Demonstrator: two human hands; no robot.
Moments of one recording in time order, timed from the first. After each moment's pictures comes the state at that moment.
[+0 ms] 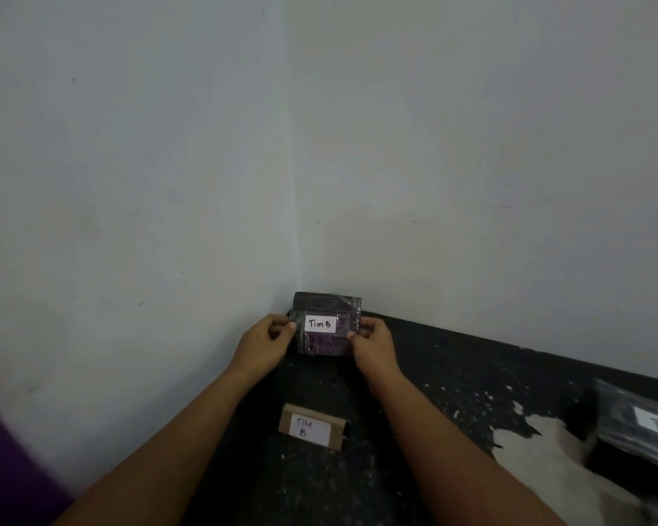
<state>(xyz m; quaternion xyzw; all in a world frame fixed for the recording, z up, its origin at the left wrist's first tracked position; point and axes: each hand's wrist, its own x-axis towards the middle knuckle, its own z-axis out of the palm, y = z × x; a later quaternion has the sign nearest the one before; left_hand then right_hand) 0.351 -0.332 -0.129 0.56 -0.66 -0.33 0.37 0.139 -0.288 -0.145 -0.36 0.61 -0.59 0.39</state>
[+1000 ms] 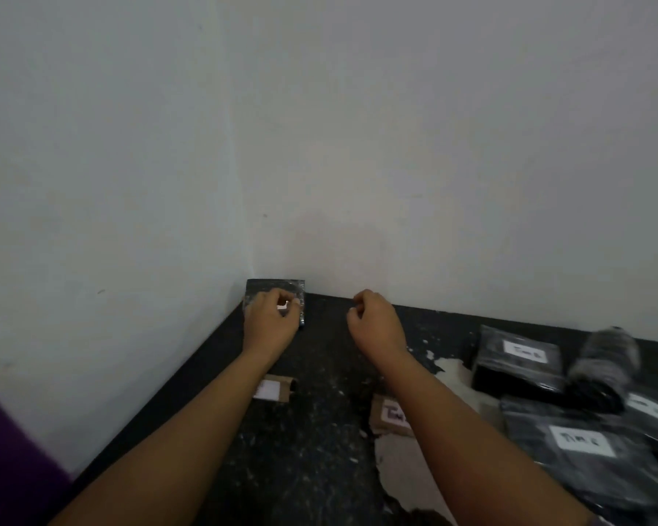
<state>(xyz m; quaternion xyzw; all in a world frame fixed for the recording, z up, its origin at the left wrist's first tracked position) 0.261 -0.246 -0.091 0.52 -0.72 -0.23 0.40 0.065 -0.173 -0.095 -0.53 0.74 -0.41 0.06</state>
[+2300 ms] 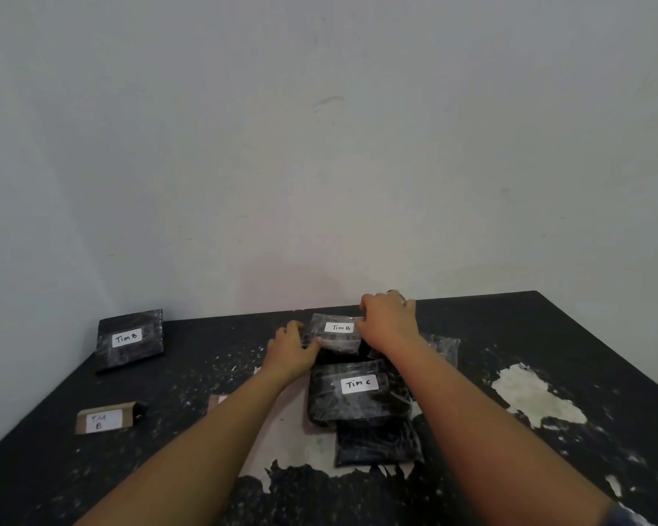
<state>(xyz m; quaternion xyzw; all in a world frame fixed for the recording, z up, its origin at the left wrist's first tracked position) -0.006 -0.072 -0.116 0.45 -0.84 -0.25 0.16 -0.171 0.069 -0.051 -0.47 0.87 -0.13 -0.06</state>
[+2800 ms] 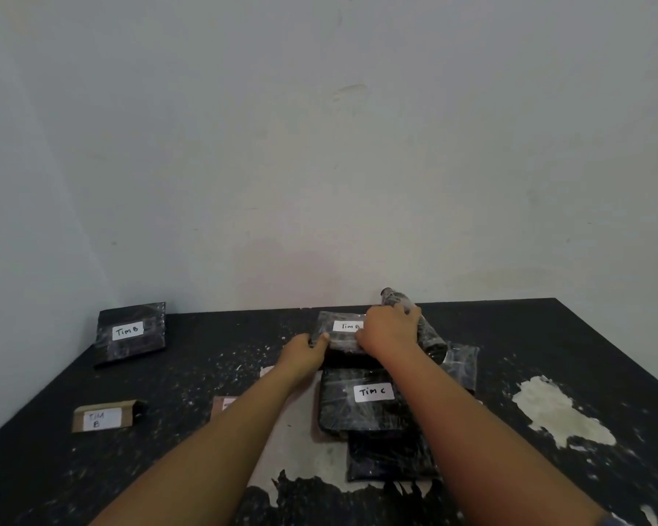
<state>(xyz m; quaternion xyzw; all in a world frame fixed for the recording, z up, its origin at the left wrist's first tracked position) -0.021 -0.091 -0.136 0.46 -0.78 -0.37 0.19 -0.159 0.029 -0.064 -0.43 0.90 -0.04 -0.03</state>
